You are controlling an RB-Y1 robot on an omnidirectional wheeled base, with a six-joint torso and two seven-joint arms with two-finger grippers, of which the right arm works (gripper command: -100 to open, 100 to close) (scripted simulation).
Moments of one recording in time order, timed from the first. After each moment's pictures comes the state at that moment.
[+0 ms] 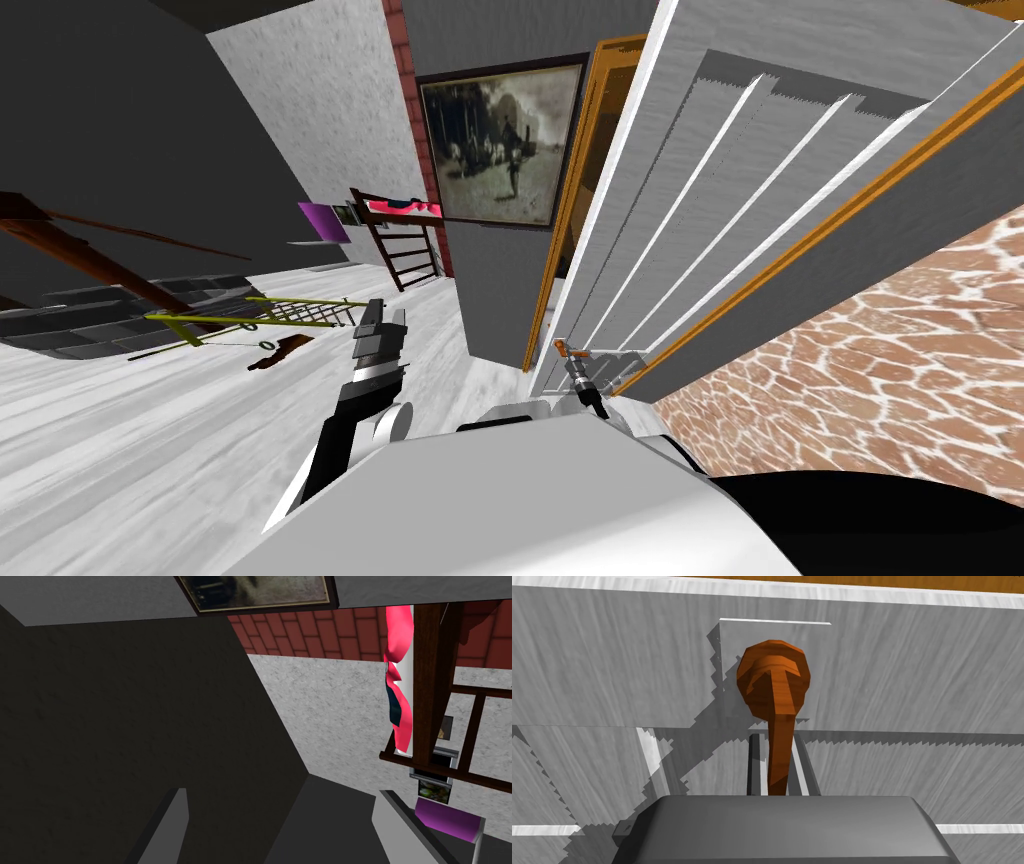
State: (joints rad) arm -0.13 -0.35 -0.07 -0.39 0.02 -1.03 -0.36
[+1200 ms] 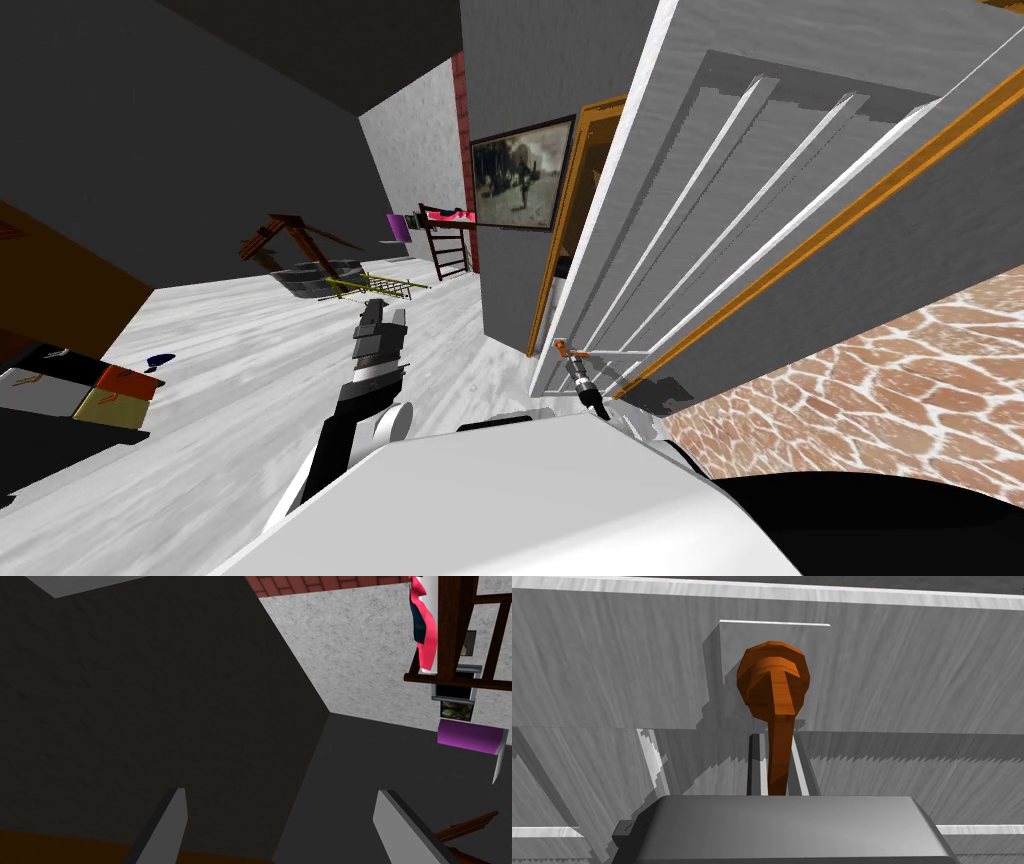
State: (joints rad) arm -0.11 -0.35 -0.10 -0.42 0.06 -1.02 -0.37
